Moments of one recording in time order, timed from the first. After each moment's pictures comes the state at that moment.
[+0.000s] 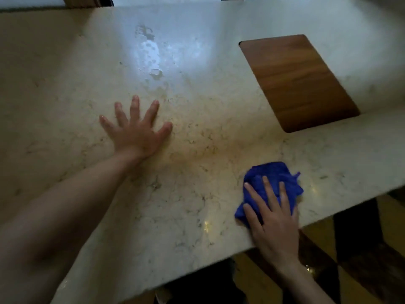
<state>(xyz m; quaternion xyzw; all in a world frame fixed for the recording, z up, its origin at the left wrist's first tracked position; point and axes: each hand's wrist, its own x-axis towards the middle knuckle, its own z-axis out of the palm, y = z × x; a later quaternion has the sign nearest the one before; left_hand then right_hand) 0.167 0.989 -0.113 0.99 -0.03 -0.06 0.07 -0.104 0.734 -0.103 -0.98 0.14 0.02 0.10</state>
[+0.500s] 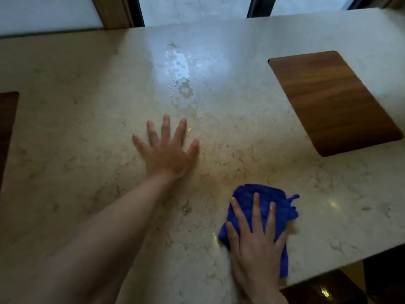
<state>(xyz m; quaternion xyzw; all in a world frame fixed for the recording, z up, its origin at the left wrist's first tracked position) 0.167 0.988 -0.115 1.00 -0.03 -0.03 0.08 -0.058 0.837 -0.120 -0.98 0.16 0.06 0.08</state>
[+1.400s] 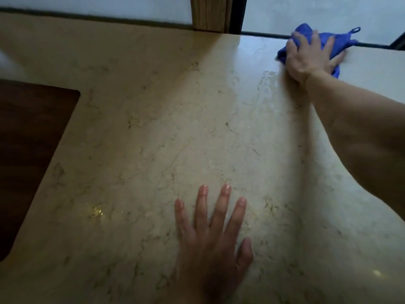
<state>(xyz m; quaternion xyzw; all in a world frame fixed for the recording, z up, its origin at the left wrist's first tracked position) 0.167 0.984 -0.116 1.00 -0.02 0.04 0.06 0.583 0.846 -0.099 -0.99 0.06 0.06 0.12</state>
